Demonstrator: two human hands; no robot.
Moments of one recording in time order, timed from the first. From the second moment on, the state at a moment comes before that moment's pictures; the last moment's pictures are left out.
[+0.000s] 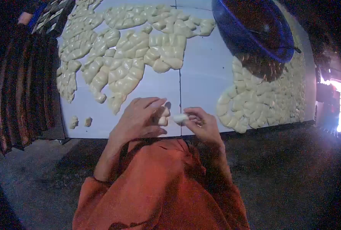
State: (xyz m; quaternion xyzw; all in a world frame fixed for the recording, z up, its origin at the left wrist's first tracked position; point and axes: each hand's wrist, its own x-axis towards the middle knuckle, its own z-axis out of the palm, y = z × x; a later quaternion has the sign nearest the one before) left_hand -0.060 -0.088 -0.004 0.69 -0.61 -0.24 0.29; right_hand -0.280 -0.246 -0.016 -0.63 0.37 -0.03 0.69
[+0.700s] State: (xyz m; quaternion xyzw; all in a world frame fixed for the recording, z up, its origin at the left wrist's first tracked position) left_hand -0.055 0.009 0.000 0.84 -0.39 -0.05 0.38; right_hand -0.257 -0.212 -0.019 -0.88 0.31 -0.17 0.33
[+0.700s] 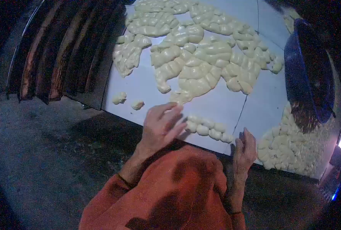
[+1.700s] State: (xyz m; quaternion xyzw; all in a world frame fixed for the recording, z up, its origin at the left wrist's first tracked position) left_hand 0.006 0.083 0.014 0.70 -0.02 -0.33 0.64; right_hand -0.055 -0.091 0.017 -0.79 0.05 0.02 0.61
